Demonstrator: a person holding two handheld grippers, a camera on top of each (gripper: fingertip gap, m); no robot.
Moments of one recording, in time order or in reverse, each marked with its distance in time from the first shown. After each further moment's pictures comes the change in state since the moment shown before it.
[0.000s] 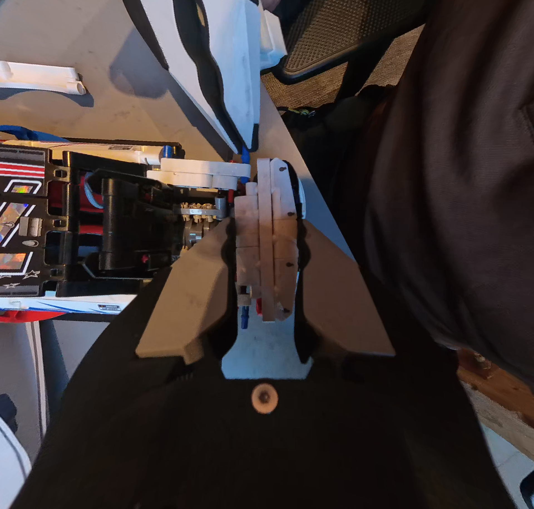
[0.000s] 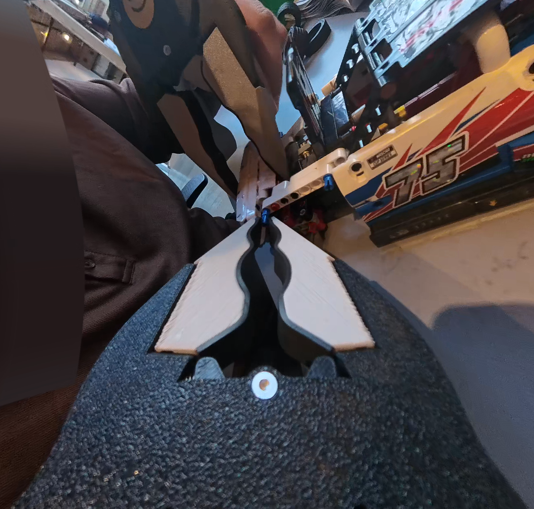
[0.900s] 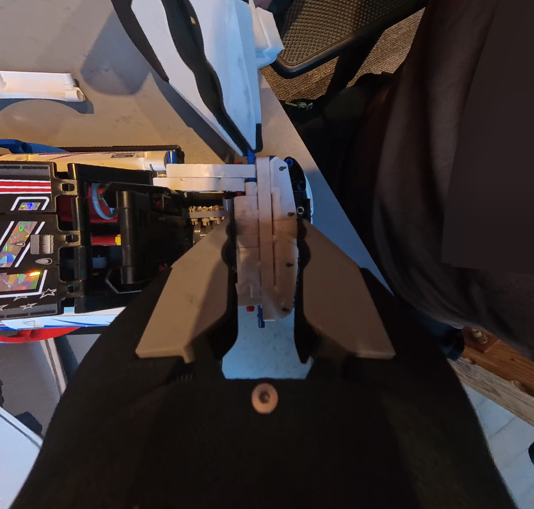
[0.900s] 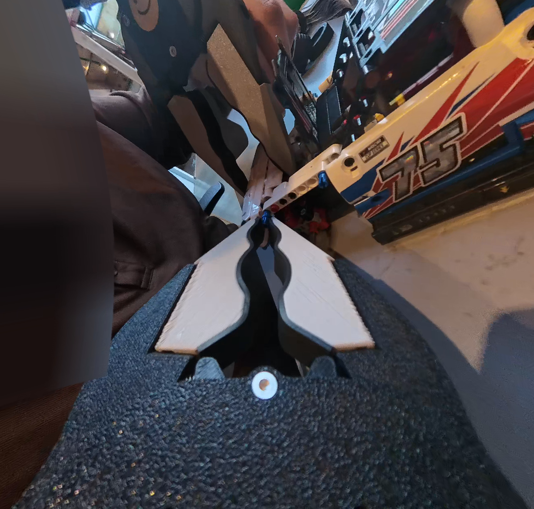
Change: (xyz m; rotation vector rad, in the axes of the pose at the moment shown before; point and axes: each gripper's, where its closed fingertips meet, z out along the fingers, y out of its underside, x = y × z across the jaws) left arm -0.010 0.000 0.000 -0.028 0.063 0.043; right arm 0.004 -0.004 -0.002 0.021 -0.073 0.086
